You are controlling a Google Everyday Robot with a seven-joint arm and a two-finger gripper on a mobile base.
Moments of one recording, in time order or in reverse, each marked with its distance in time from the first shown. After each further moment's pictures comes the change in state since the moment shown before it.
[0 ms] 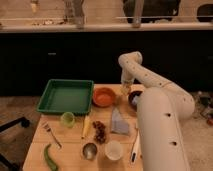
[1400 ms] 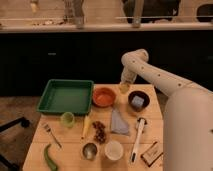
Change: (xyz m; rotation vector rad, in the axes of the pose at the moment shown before) arm -0.017 0.029 -0.062 0.113 -0.153 -0.131
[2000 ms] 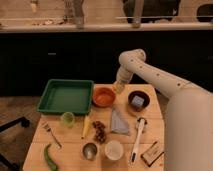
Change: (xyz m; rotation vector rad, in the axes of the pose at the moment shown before) arm -0.039 0.013 -0.002 -0.041 -0.089 -0.112
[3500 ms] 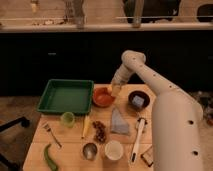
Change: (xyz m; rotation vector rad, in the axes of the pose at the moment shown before) arm -0.022 0.005 0.032 -0.179 -0.197 -0.075
